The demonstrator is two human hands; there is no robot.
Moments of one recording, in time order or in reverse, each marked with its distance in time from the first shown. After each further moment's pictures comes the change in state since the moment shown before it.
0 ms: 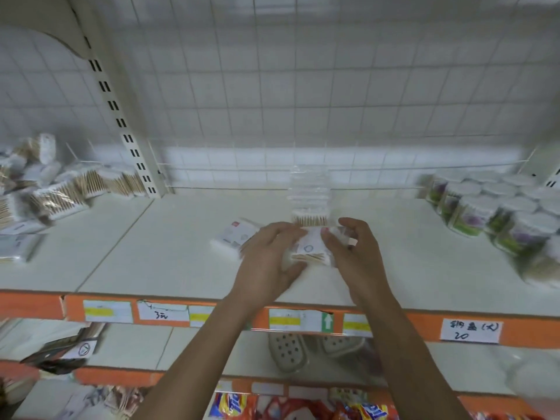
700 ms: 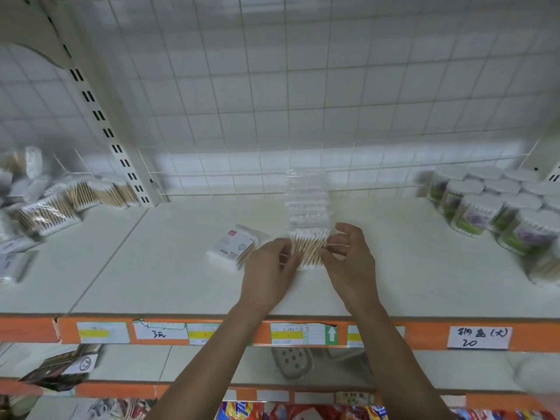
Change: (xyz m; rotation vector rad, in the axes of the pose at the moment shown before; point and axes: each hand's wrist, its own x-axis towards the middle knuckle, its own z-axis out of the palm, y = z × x) left_hand 0.014 -0.002 0.020 -0.050 -0.003 -0.304; right_hand 0.009 0.012 0.007 -0.107 0.026 -0.043
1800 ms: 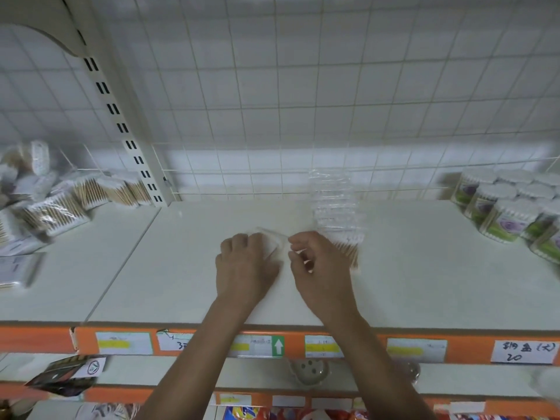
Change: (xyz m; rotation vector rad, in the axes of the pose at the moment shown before) left_hand 0.011 -0.051 -0.049 0.488 -0.052 -0.205; right_hand -0.021 -0.031 0.075 -0.141 -0.097 -0.333
